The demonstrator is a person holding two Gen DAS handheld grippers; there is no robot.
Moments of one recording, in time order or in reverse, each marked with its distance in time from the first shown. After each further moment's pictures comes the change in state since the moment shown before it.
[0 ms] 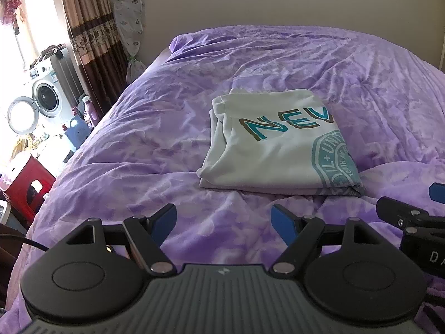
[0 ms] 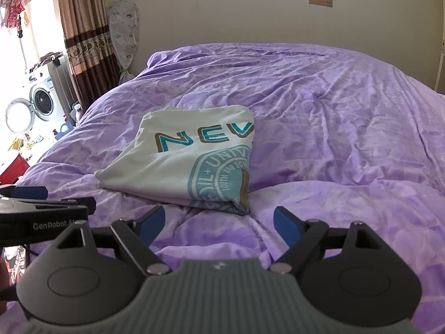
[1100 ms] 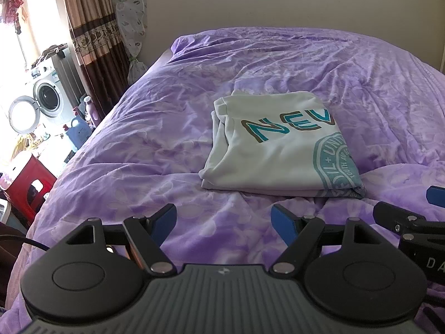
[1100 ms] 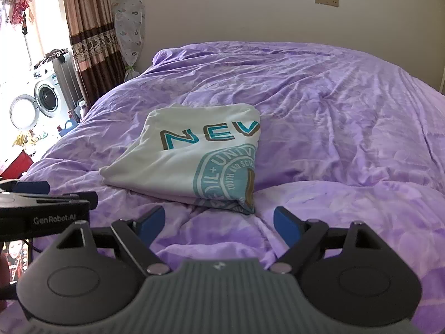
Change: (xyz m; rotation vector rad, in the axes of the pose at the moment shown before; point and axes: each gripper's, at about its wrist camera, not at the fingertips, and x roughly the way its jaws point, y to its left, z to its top) left arm 0.001 0.002 0.000 -0.004 -0.003 0.001; right arm 0.003 -0.002 0.000 -0.022 0.009 0.026
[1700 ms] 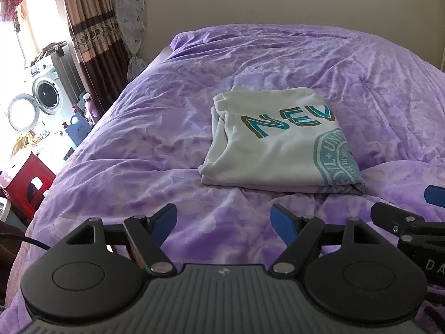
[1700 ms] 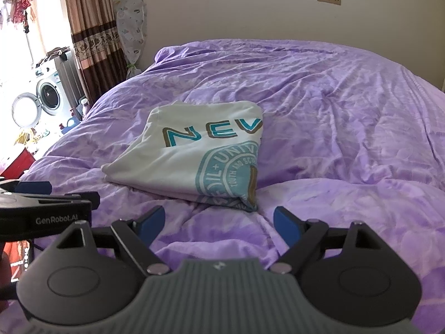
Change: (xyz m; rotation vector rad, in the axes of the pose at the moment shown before) left arm 0.000 -0.005 -0.003 -0.006 0.013 0.007; right arm 0.002 -0.001 -0.002 -0.007 0.012 0.013
